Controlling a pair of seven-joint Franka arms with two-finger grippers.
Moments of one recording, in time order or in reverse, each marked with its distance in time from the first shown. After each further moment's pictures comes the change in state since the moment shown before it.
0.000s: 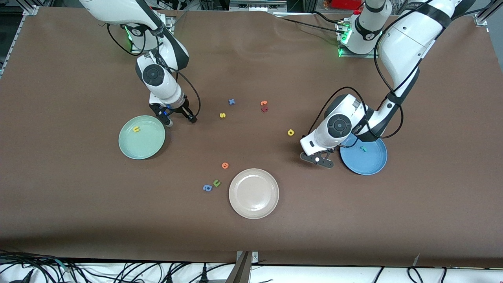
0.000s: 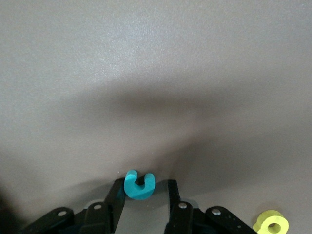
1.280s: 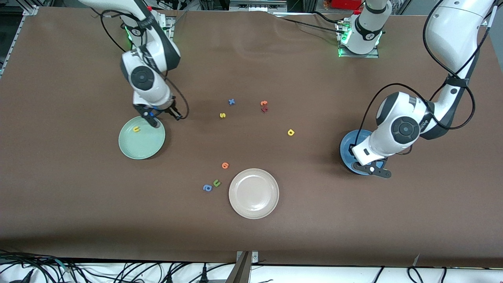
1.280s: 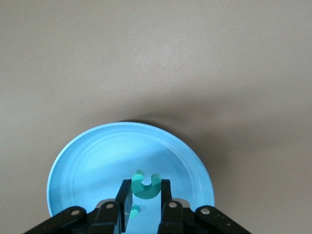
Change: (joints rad) left arm 0.236 -0.156 0.008 -0.004 0.001 -0.118 0.217; right arm -0.001 -0.174 -0.099 0.107 -0.011 -0.440 -0.146
